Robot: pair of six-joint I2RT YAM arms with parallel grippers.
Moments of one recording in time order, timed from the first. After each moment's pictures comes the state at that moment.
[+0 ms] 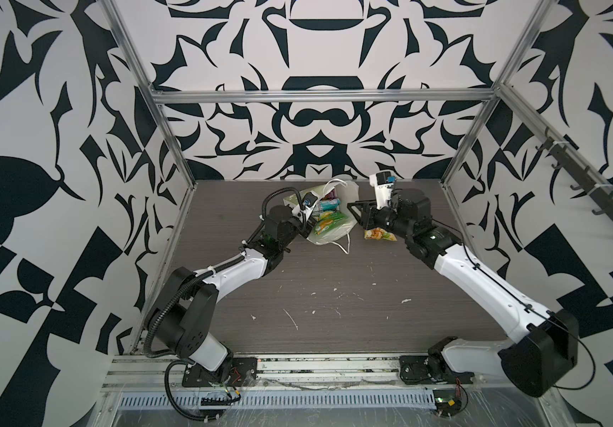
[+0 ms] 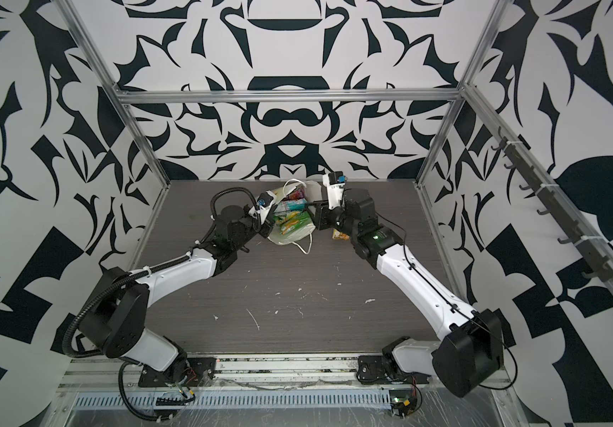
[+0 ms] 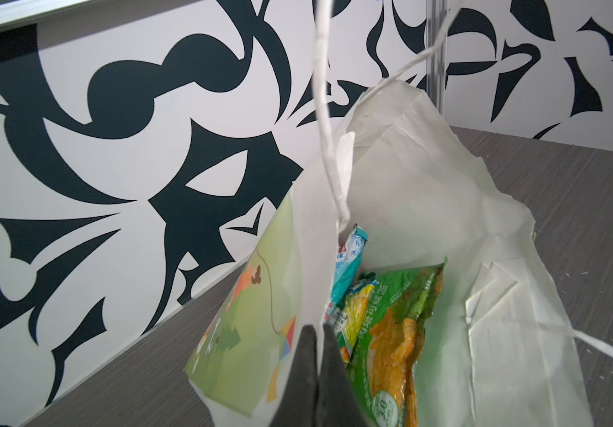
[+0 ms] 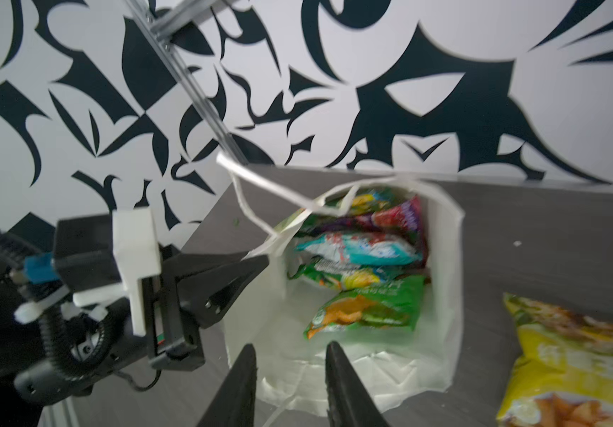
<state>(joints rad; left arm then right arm) -0.60 1.56 0.92 0.48 0.03 0.26 0.50 1.30 1.10 -0.15 -0.30 0.39</state>
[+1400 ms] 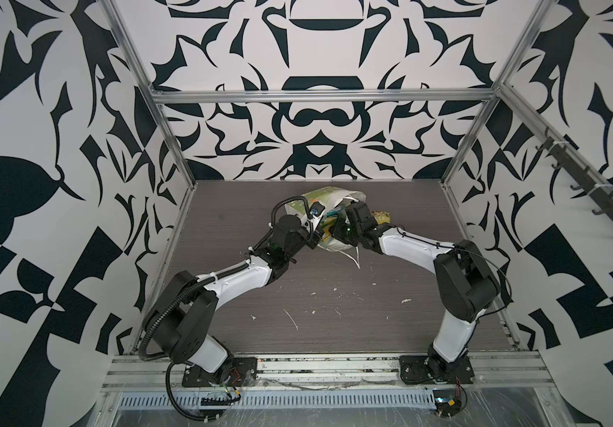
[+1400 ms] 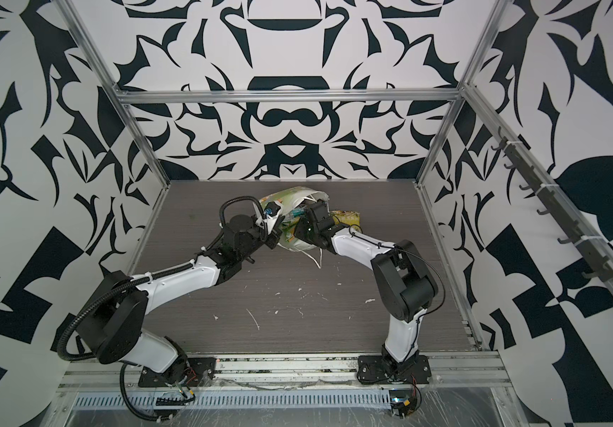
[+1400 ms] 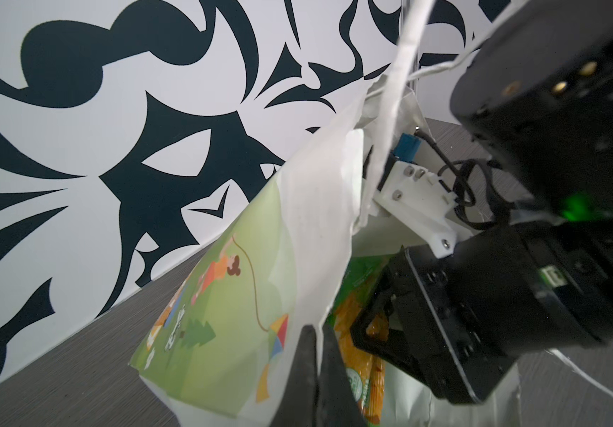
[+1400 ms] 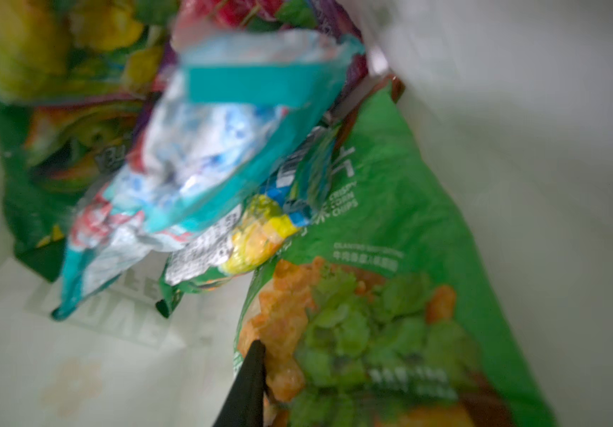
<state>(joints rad) -0.69 1.53 0.87 0.45 -0.02 0.20 0.54 1.82 1.20 -0.11 -0.11 0.89</state>
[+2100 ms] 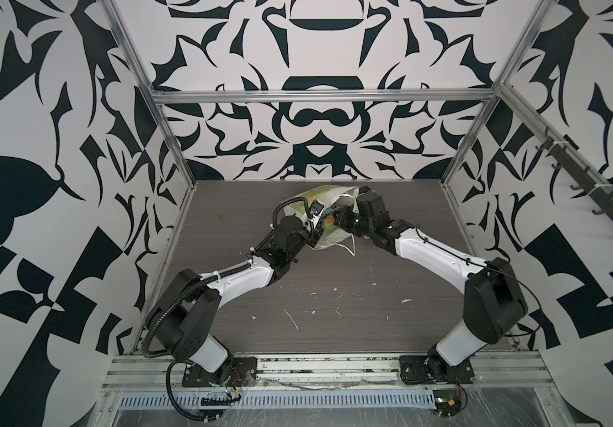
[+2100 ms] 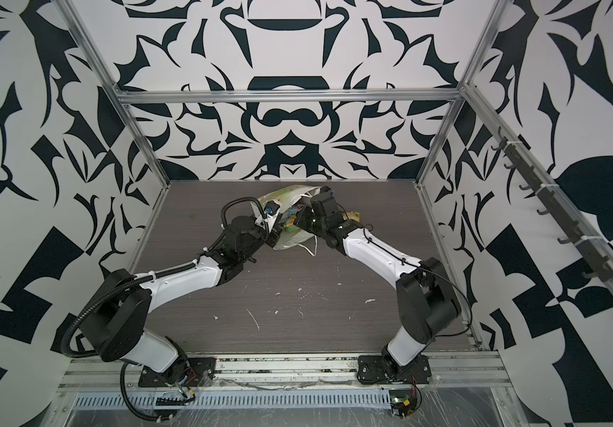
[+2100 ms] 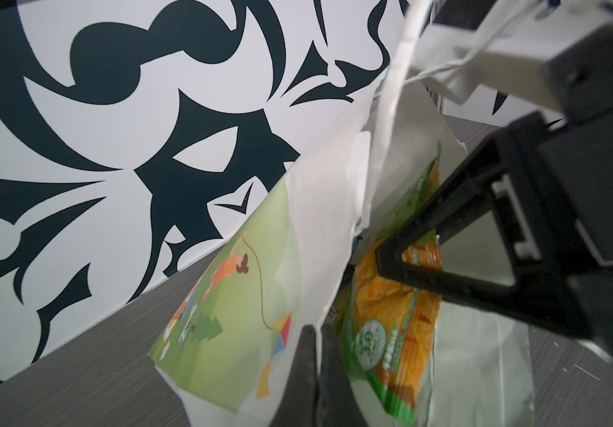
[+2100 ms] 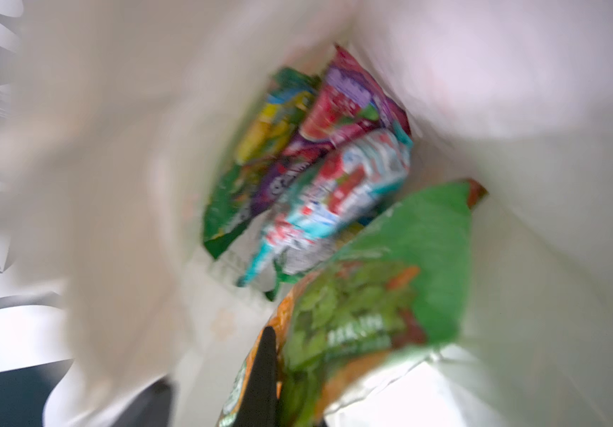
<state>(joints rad) -0.70 1.55 0.87 0.49 -0.12 0.20 0.54 1.60 1.19 -0.15 -0.11 0.90</state>
